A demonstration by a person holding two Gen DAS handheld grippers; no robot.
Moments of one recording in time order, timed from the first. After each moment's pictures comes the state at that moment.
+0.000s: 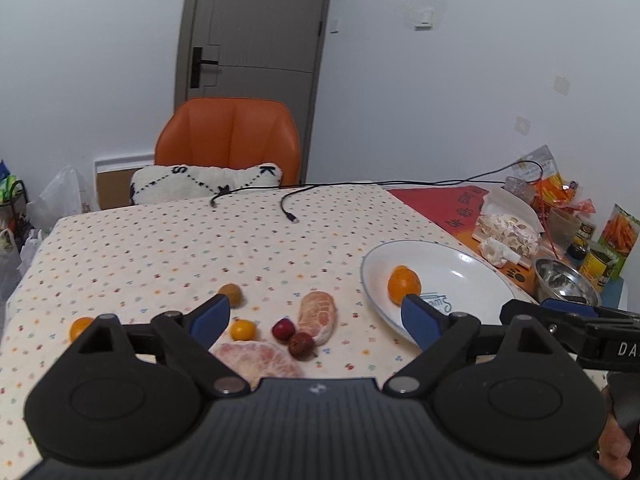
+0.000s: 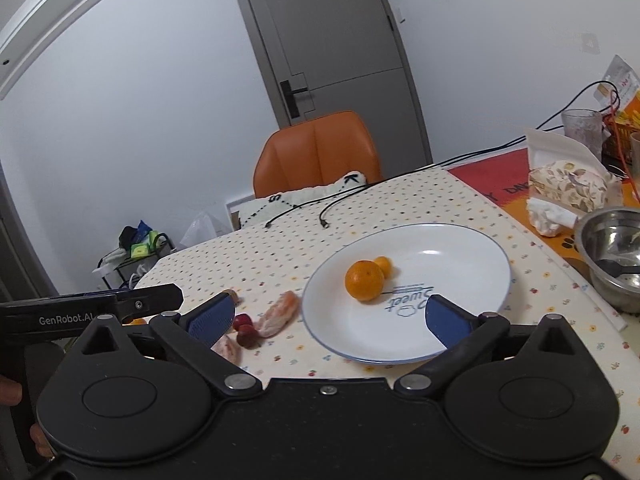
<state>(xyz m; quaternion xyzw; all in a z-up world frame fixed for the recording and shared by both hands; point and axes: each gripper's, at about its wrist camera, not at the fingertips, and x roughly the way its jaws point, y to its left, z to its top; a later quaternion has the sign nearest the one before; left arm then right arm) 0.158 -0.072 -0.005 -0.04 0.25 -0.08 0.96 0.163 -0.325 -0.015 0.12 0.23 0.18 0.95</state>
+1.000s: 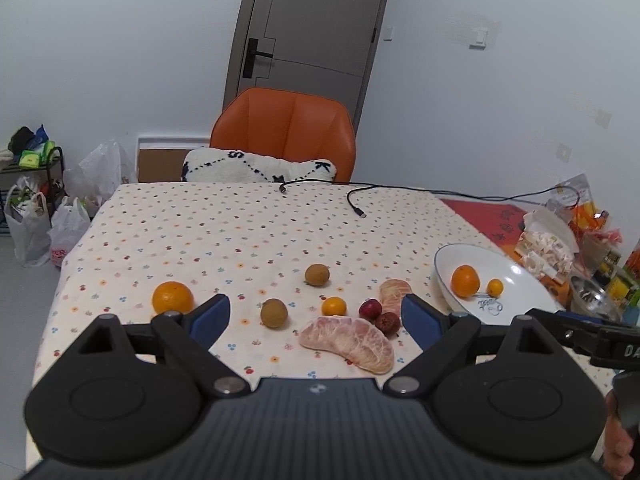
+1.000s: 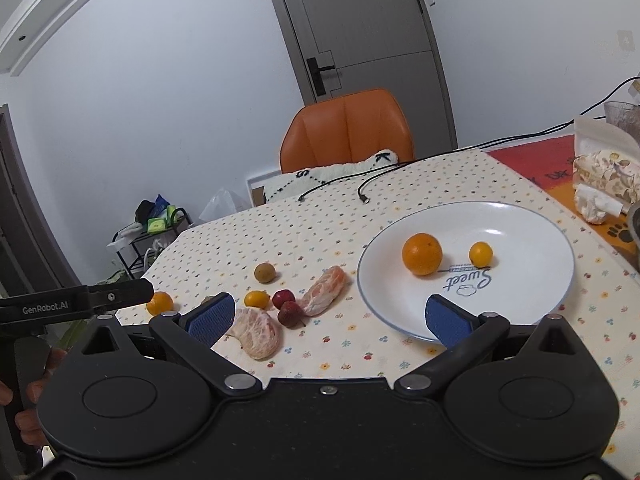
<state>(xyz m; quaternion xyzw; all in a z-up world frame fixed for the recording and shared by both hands) 0.134 0.006 -0.017 -0.09 0.25 -0.03 0.96 0.163 -0.278 -0.023 0.10 0.25 0.21 0.94</state>
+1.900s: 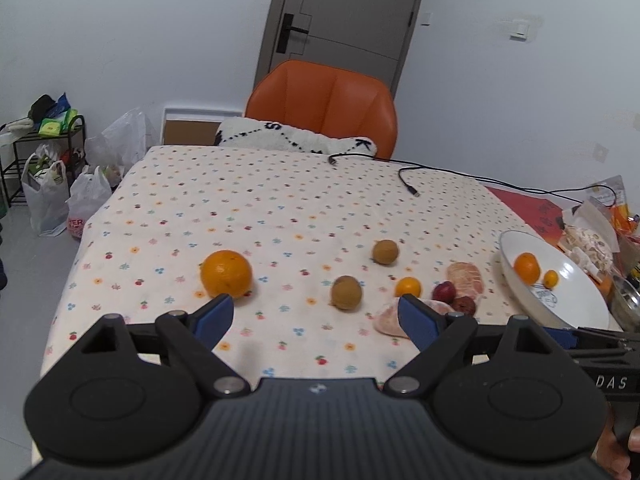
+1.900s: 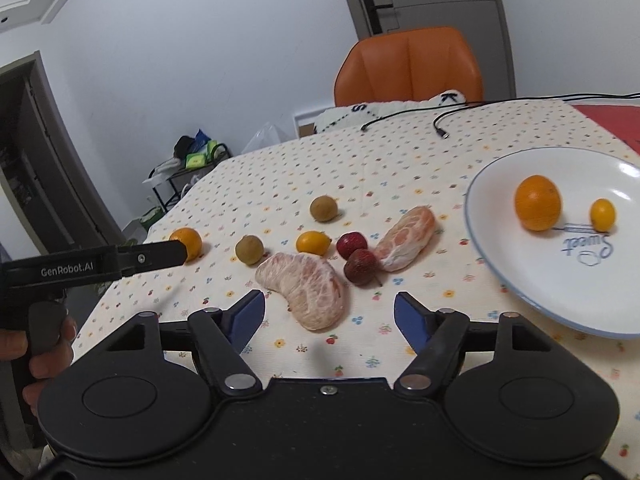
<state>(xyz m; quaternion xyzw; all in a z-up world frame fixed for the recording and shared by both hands) 0.161 0.052 -0.057 -0.11 0.28 0.01 0.95 0.200 -0.208 -0.062 0.06 0.32 0.29 0.90</state>
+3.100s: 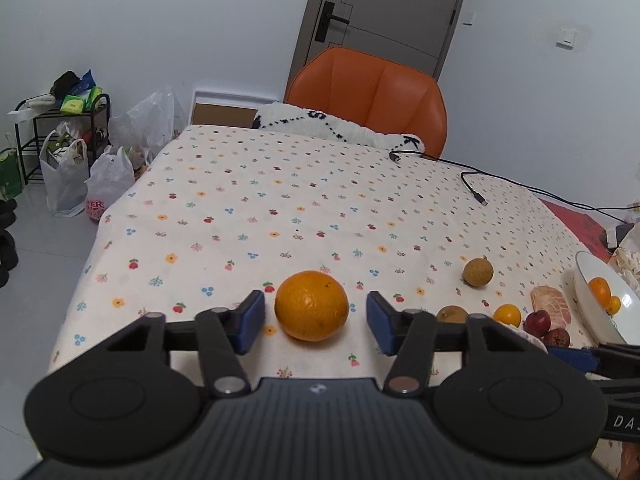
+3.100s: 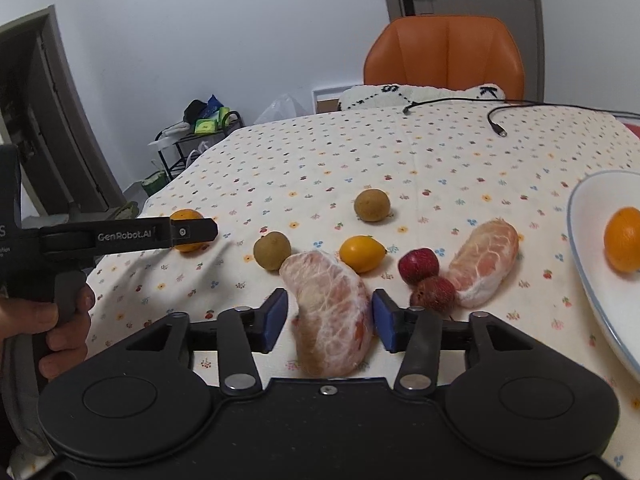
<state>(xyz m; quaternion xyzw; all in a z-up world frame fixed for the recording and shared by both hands) 0.209 0.104 -0.089 -0.13 0.29 0.04 0.95 0.230 -0.145 -0.073 0.00 0.34 0.31 0.89</state>
